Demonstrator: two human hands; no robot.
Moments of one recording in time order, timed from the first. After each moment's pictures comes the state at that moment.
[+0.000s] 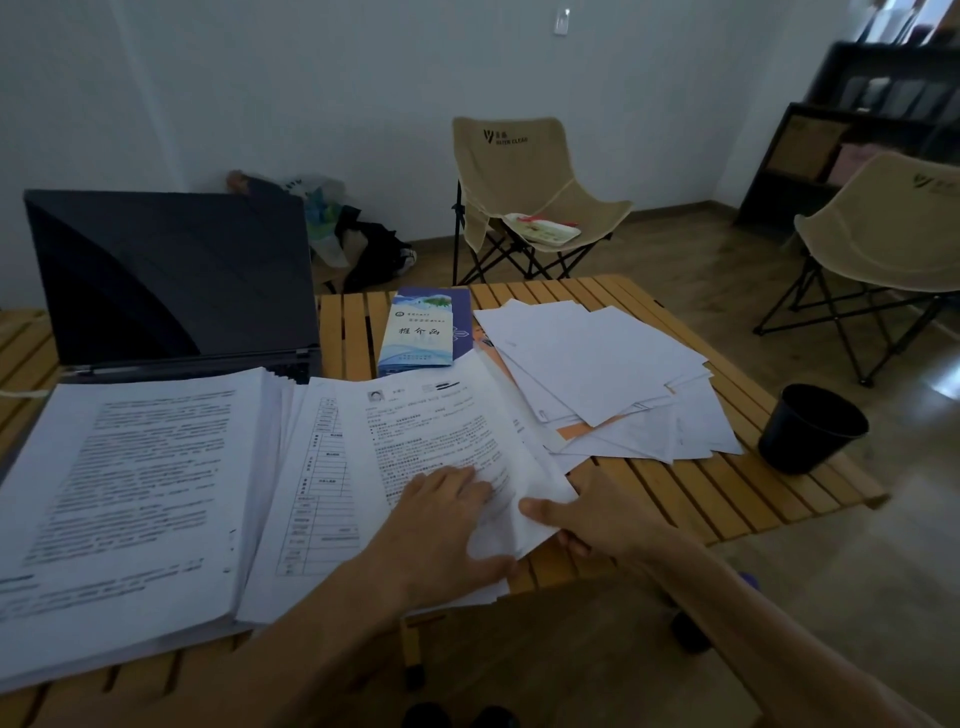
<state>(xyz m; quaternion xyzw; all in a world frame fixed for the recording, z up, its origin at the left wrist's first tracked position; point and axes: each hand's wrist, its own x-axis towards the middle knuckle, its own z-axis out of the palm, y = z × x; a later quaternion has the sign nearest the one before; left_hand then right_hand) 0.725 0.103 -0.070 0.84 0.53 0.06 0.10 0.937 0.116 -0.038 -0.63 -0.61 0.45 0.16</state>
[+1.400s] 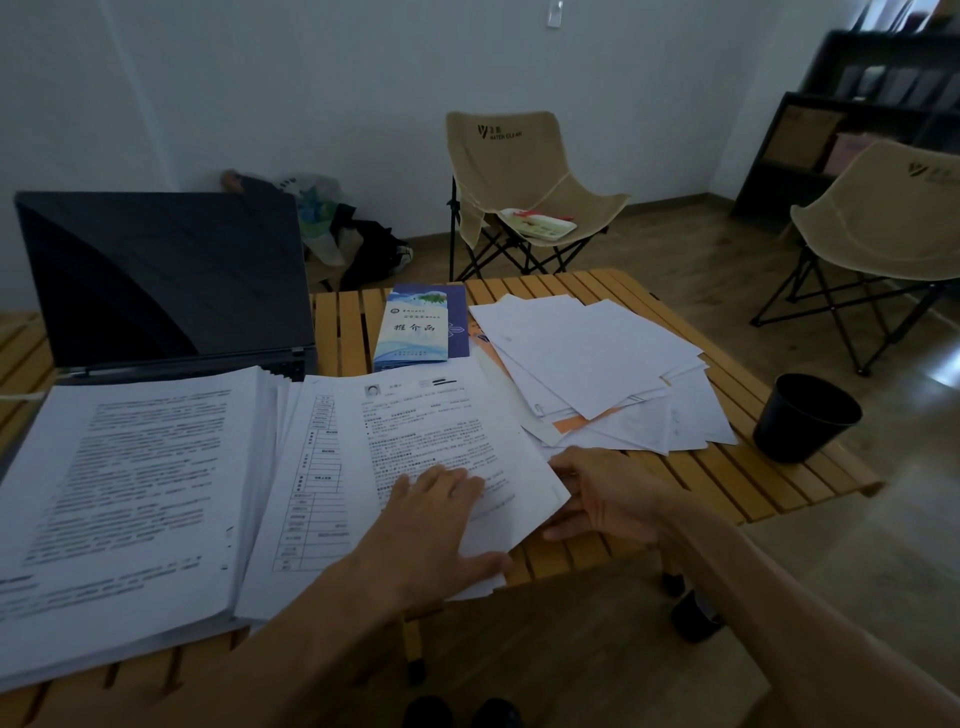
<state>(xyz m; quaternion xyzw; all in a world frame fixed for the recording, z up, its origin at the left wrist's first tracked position) 0.723 0.094 -0.061 0.83 0.54 0.02 0.11 0.953 0.129 -0.030 -0.51 -0.44 0.71 0.22</state>
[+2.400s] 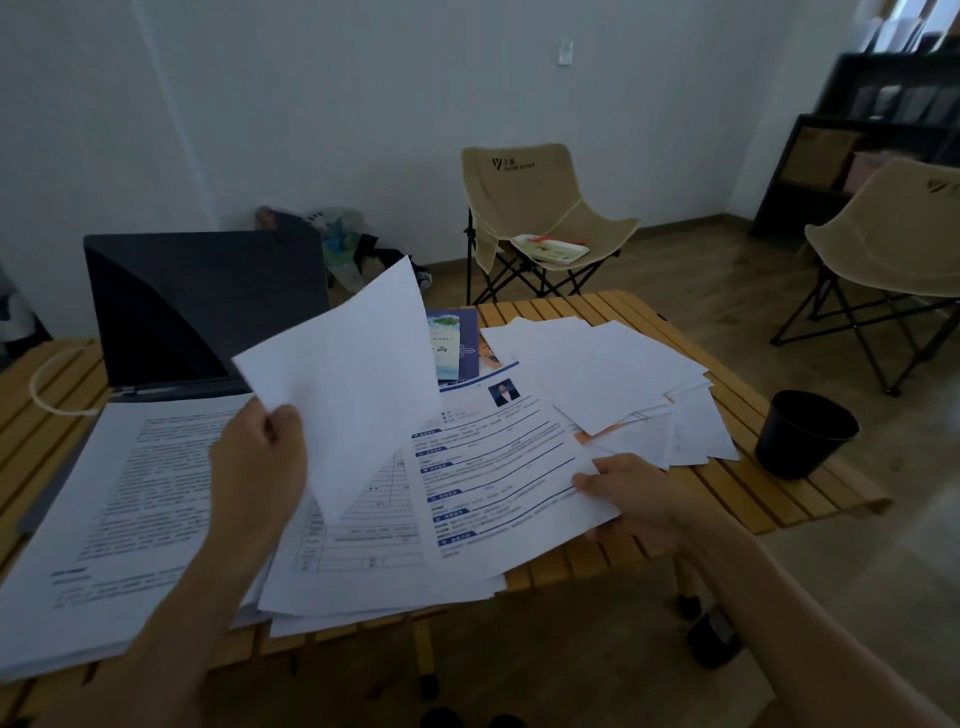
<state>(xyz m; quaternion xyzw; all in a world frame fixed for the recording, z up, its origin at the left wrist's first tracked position) 0.639 0.083 0.017 0.46 0.72 0.51 0.09 0.971 0.126 -0.017 -0.62 -0.51 0.55 0.23</state>
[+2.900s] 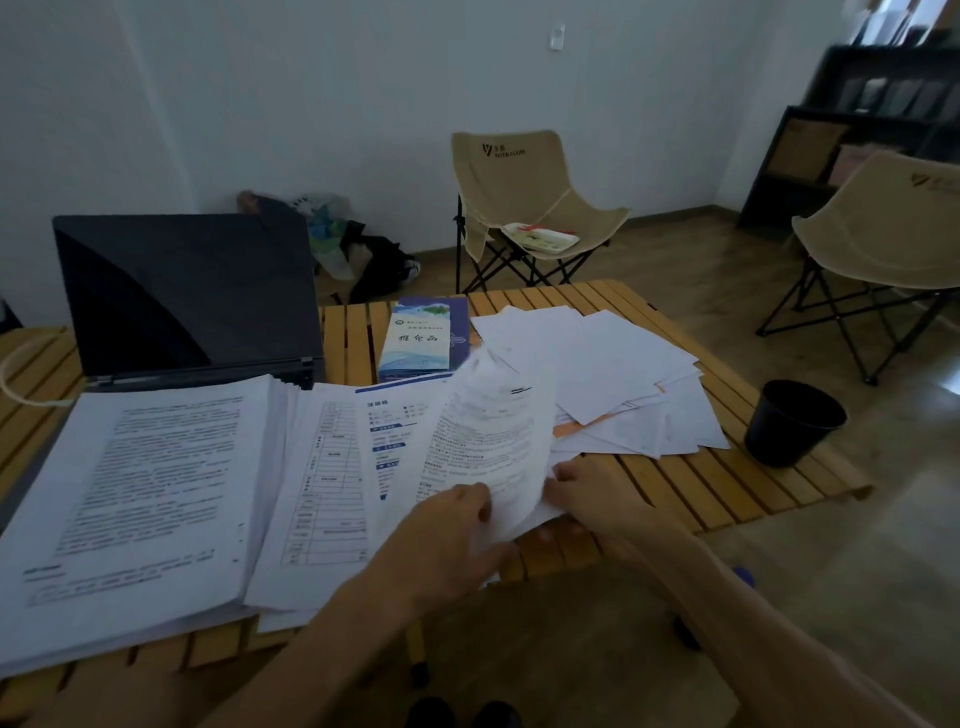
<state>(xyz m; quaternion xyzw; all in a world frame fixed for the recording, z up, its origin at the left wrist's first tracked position) 0.743 0.074 -0.052 0.79 0.57 0.14 0.18 0.941 0.116 -0.036 -0.65 -0.59 0.44 0.19</state>
